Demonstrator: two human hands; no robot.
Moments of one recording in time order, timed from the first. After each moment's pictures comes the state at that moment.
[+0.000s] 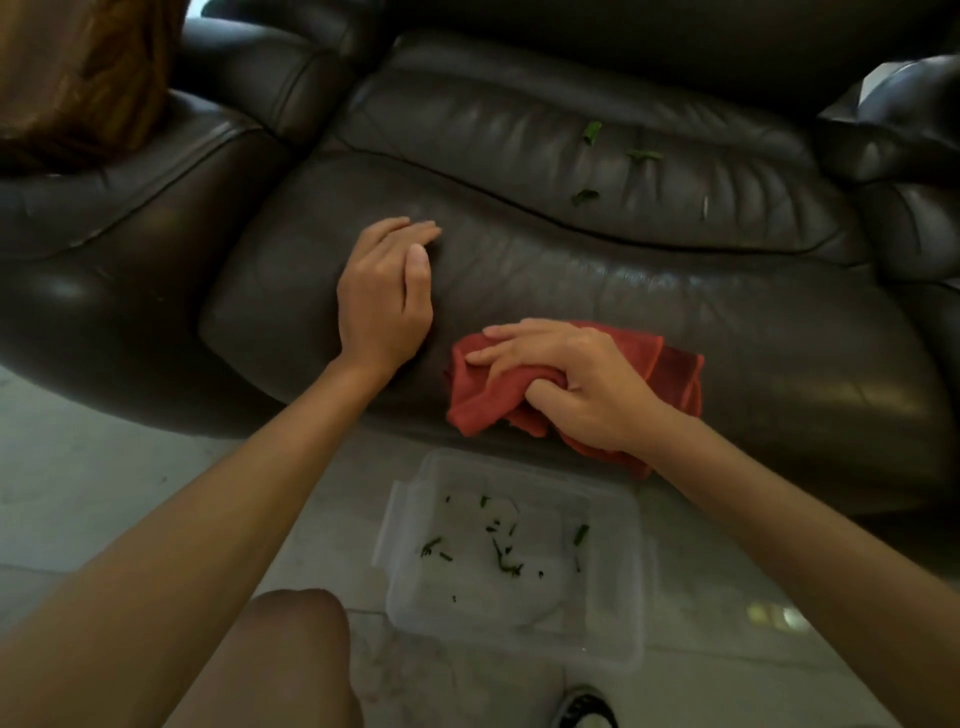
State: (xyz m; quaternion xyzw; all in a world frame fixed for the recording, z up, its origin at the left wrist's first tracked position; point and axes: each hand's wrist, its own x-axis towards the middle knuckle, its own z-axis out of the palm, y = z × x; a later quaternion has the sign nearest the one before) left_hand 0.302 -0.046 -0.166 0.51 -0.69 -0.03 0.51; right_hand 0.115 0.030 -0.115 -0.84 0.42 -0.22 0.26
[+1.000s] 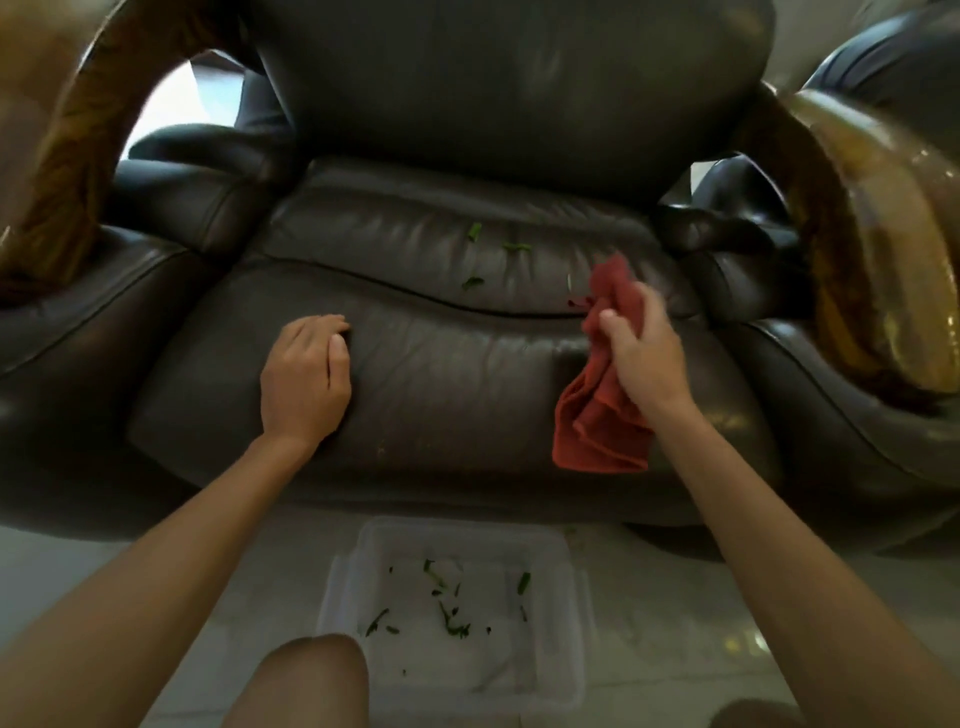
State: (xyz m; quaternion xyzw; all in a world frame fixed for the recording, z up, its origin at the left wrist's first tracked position) left_hand 0.296 -0.037 -0.147 0.55 -0.72 -0.03 0.41; right_hand -0.013 0.015 -0.078 -0.51 0.71 -0.47 0.14
